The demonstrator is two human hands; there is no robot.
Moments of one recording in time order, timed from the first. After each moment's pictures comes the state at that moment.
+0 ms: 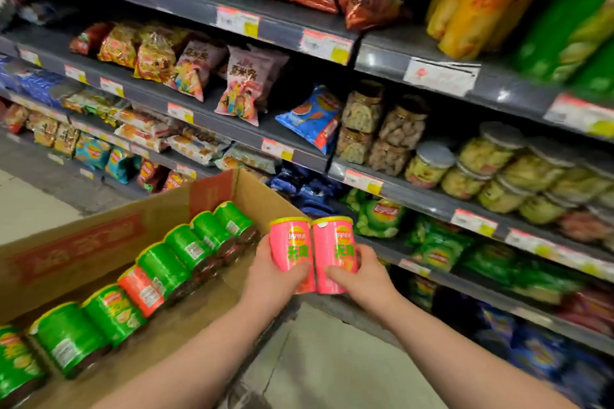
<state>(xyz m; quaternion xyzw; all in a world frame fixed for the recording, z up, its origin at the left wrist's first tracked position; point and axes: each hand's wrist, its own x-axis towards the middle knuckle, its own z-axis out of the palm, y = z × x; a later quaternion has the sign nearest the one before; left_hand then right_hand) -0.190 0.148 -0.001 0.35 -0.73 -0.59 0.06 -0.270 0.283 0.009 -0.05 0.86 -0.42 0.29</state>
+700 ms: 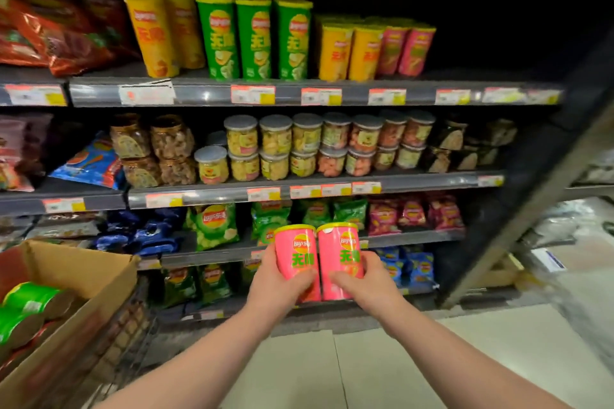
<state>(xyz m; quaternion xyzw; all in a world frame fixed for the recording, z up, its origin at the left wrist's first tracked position) -0.200 0.487 0.039 0.11 -0.81 -0.58 -0.07 -0.196 0.648 0.051 0.14 0.82 -0.54 0.10</state>
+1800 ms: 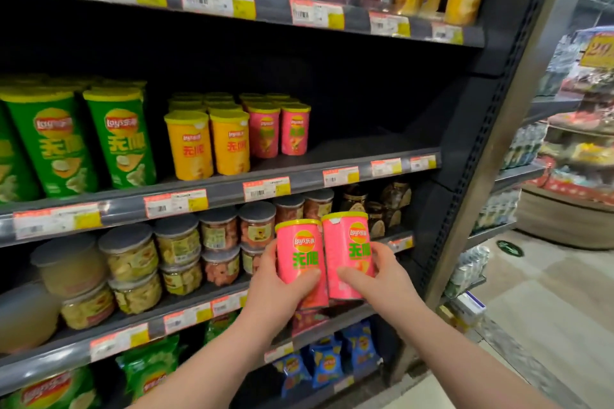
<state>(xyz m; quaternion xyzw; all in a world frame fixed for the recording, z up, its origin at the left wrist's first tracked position) -0.393 0.682 0.117 -0.10 -0.75 -0.65 -0.07 -0.340 0.844 0.138 0.15 0.80 -0.57 -0.11</state>
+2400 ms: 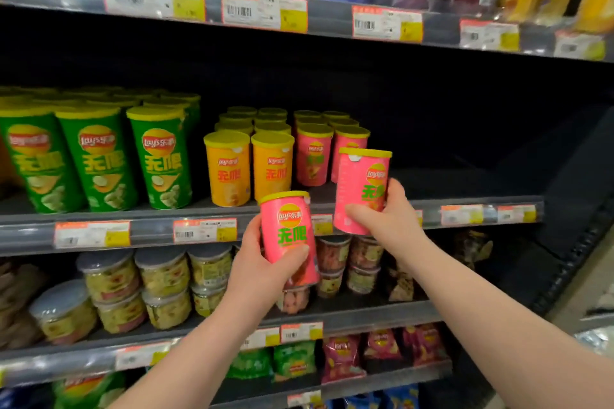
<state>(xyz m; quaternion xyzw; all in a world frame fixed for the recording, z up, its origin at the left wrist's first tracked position) -0.479 0.671 0.161 -0.01 -0.73 -0.68 0.06 -0.511 0.857 0.214 0.00 0.82 -0.55 -0.14</state>
